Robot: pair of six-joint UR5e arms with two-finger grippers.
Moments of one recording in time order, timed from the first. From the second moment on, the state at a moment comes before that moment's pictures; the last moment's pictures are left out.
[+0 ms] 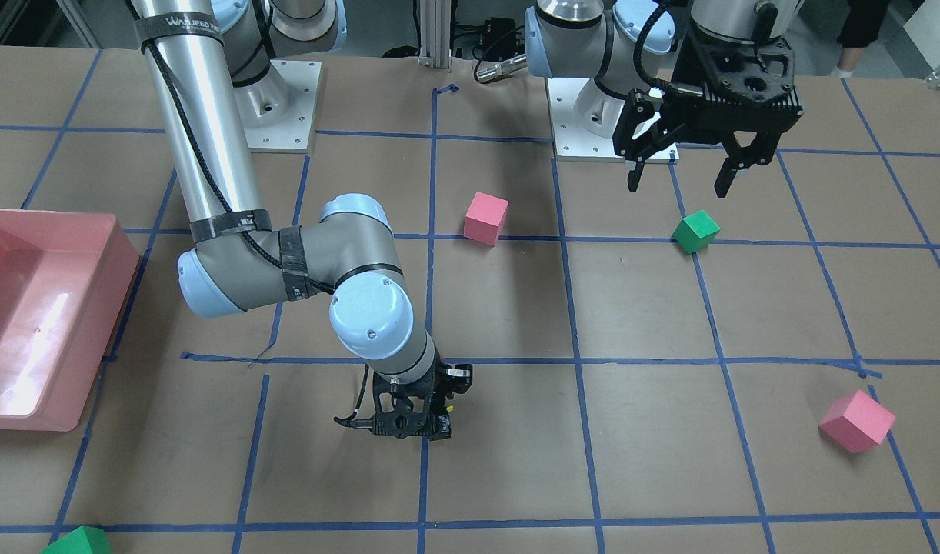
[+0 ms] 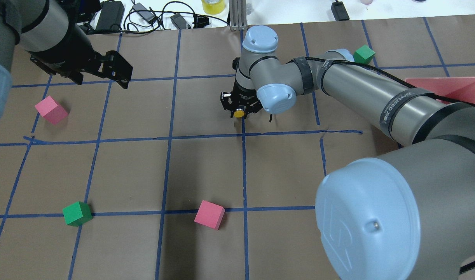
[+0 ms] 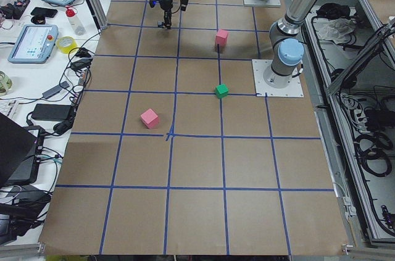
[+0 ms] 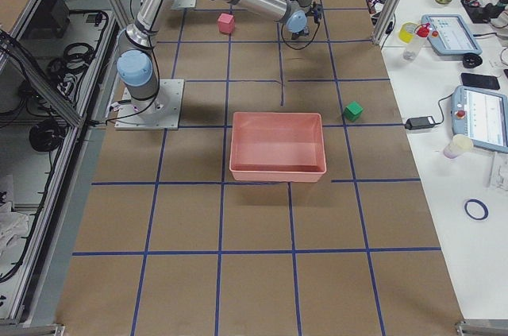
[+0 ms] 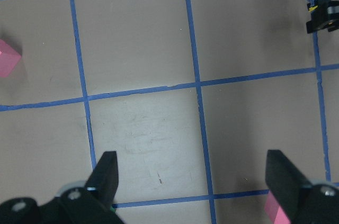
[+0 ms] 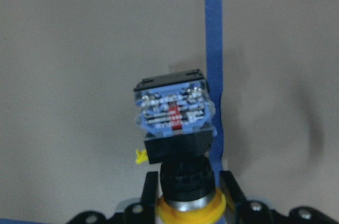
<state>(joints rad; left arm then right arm) -1.55 -1.46 -1.64 -1.39 1.61 0.13 1.86 -0.90 1.48 -2.16 -1.35 0.36</state>
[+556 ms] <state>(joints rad) -1.55 -1.49 -1.63 -1.40 1.61 0.13 1.88 -0.91 1.49 -2.16 -1.35 0.40</state>
